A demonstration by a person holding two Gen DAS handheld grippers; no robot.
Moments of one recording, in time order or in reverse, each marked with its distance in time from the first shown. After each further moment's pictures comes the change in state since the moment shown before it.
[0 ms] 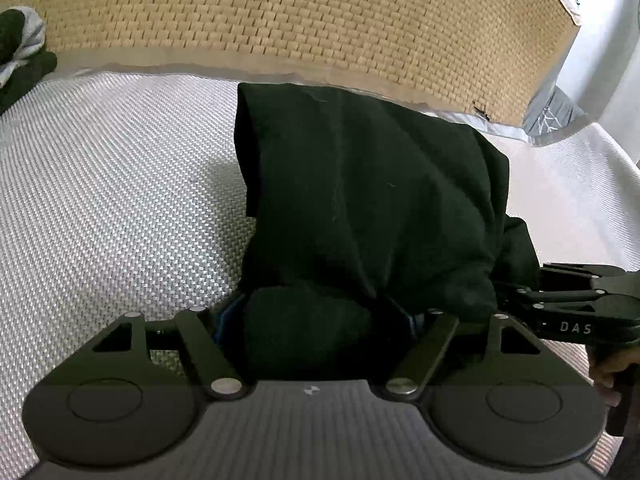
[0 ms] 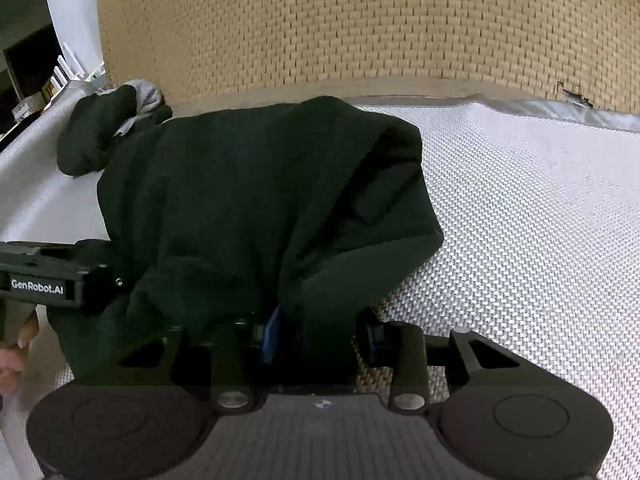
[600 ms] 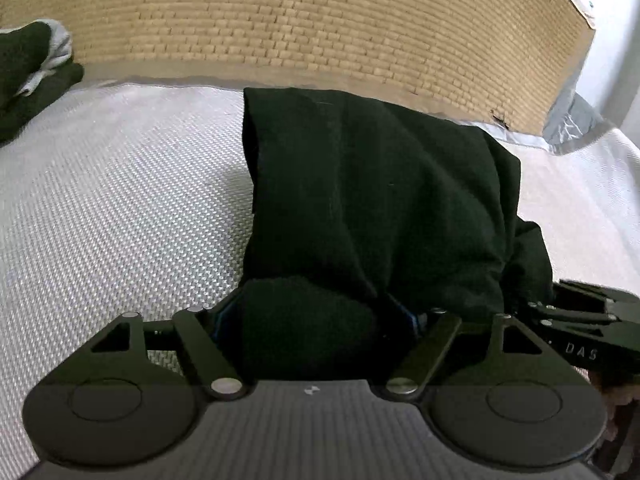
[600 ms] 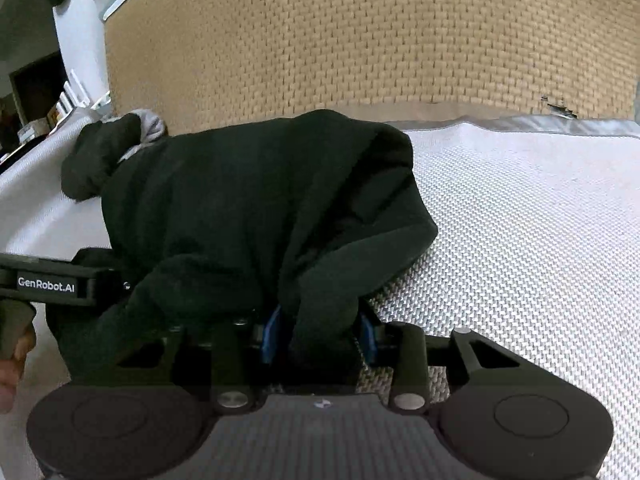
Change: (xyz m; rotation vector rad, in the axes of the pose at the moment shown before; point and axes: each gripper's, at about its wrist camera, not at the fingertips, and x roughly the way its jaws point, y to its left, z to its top) left arm -0.001 -0.017 -0.012 -0.037 -0.047 0.102; right arm -0.010 0.006 -0.019 0.027 -0.133 -0.005
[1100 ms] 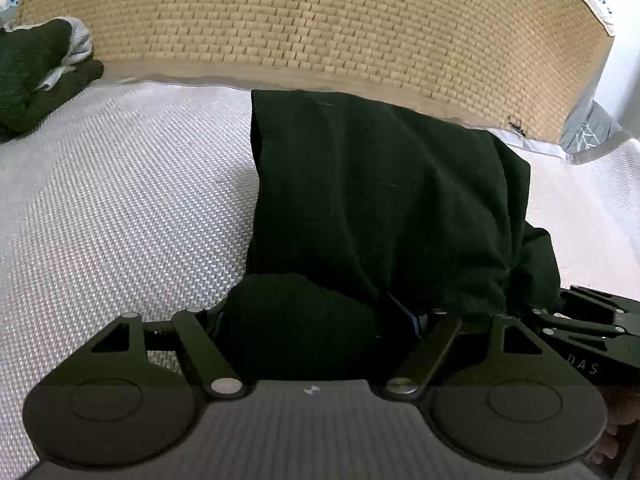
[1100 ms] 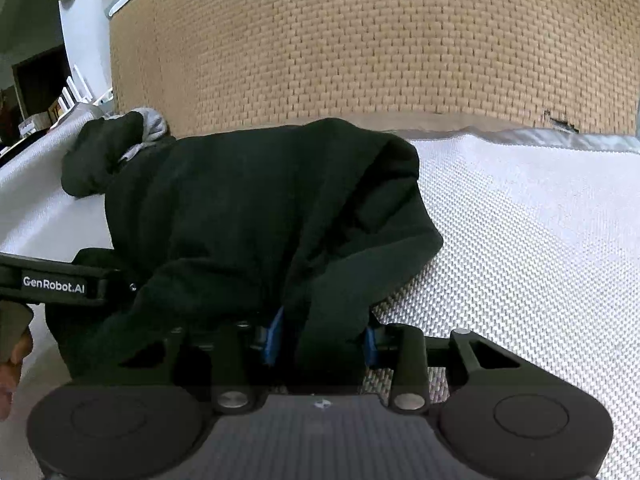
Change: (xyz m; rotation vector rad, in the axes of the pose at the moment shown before) left arm -0.007 -0.011 -0.006 -0.025 -0.004 0.072; right arm -0.004 0.007 0.003 -0.038 -0.011 -0.020
